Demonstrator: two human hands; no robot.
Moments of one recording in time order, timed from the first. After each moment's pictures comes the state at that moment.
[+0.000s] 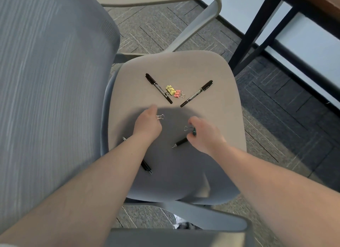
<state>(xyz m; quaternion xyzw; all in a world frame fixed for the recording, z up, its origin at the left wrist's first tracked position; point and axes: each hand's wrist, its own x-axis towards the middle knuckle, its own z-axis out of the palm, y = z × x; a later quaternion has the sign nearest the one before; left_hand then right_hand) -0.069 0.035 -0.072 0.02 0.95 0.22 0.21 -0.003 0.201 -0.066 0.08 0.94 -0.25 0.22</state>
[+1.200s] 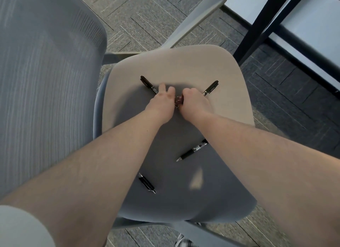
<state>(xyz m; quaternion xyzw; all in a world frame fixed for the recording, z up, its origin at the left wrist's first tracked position) -0.148 0.085 -0.088 0.17 0.95 0.09 0.26 -0.121 0.186 -0.096 0.15 0.95 -0.21 0.17</state>
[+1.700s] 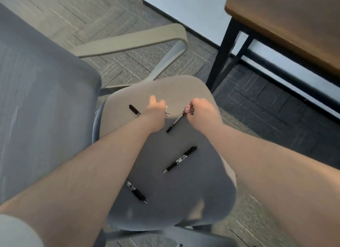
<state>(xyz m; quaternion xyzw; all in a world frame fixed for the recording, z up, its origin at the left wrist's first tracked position) -0.157 0.116 -0.013 0.22 0.94 0.06 0.26 -0.095 0.257 -0.014 0.20 0.95 -0.23 0.11</state>
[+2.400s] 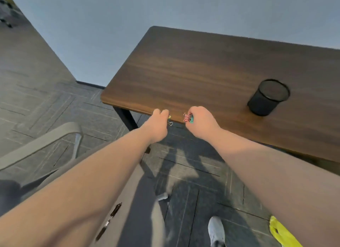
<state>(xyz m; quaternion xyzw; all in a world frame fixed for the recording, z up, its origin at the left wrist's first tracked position) -0.062 0.447 0.156 0.43 0.87 0.08 0.24 0.047 0.556 0.159 0.35 0.90 -0.27 0.00</state>
